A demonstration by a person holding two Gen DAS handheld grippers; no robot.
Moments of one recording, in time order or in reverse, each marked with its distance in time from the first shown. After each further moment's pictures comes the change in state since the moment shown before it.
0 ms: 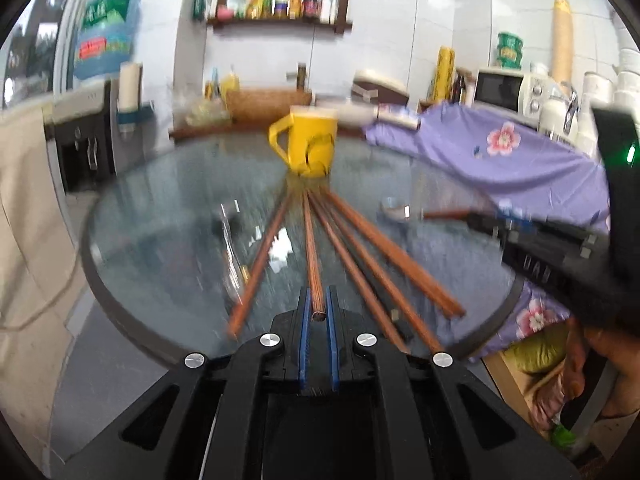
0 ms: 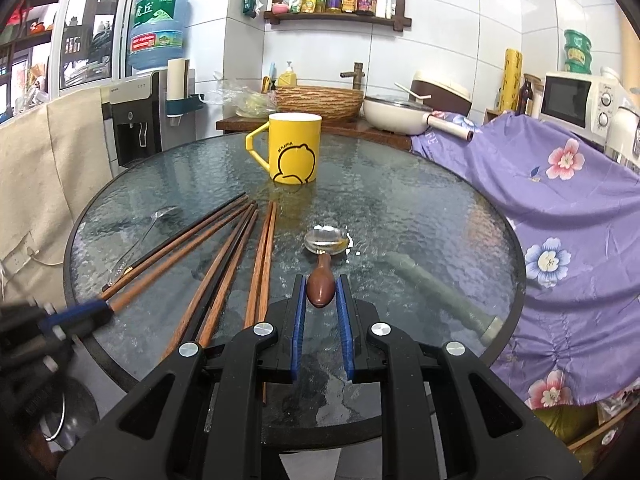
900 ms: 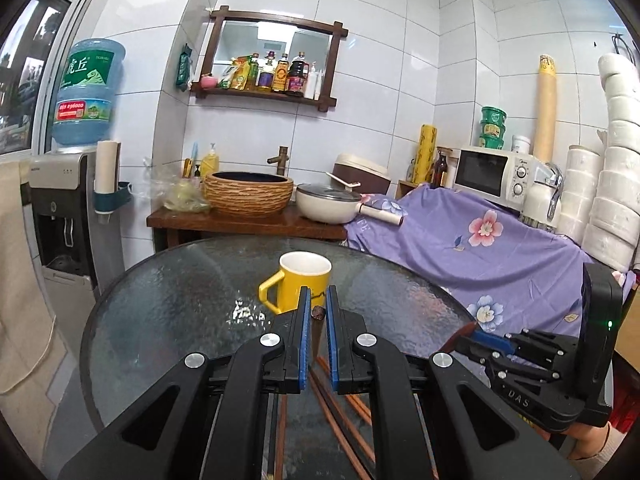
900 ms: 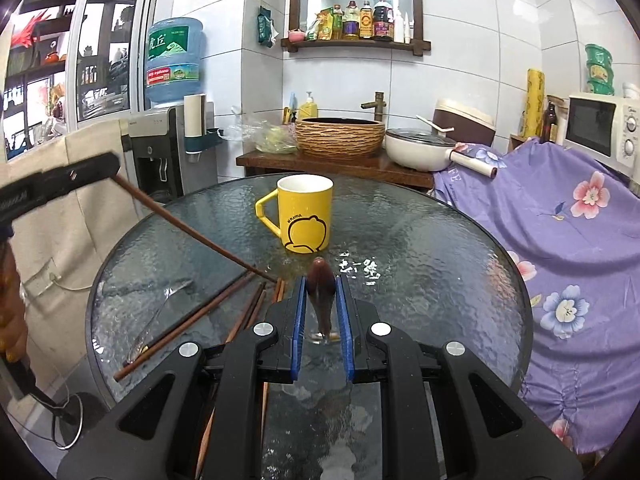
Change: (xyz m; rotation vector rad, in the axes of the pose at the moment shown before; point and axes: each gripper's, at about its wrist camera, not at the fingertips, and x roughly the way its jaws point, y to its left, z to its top) left arm 0.003 0.028 0.149 -0.016 -0.208 -0.117; right arm 0.011 -0.026 0.090 -0.001 -0.054 0.125
